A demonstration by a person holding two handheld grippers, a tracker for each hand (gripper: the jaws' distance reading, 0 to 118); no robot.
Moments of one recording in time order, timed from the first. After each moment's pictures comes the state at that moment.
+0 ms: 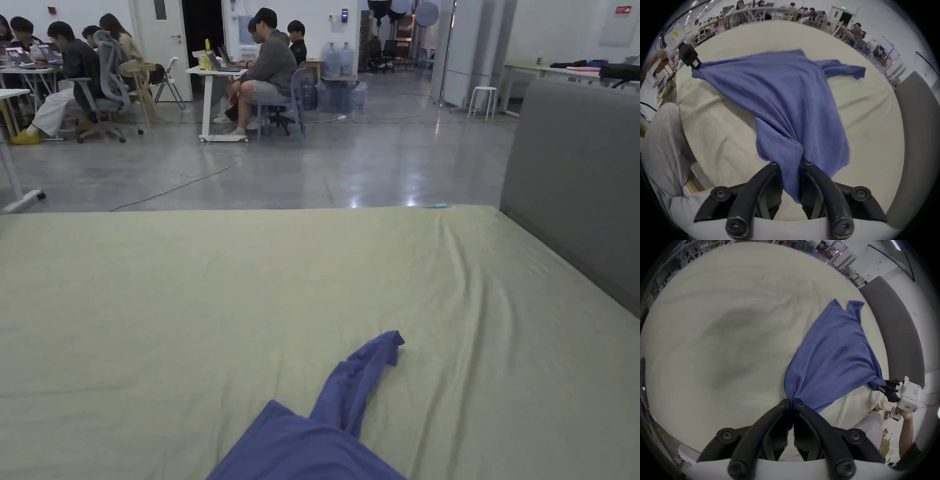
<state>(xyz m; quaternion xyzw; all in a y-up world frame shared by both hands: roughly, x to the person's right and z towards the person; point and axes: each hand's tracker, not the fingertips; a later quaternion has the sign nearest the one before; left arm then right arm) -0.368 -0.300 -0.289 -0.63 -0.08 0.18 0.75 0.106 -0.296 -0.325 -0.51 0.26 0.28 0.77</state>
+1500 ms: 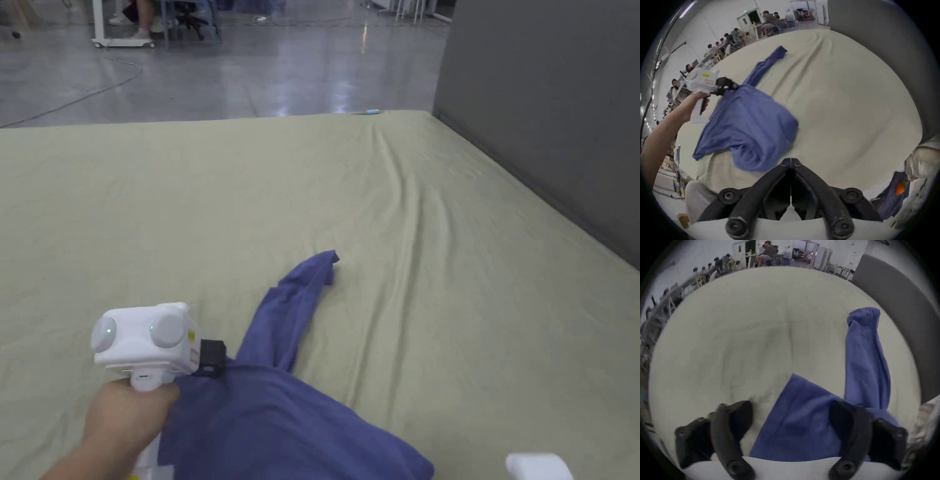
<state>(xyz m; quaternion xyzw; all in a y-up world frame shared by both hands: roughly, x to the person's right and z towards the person) -0.171 -0.340 -0.578 -0.55 -0.08 -0.01 0.83 0.198 -0.256 -0.313 -0.54 0.04 -0.06 0.84</state>
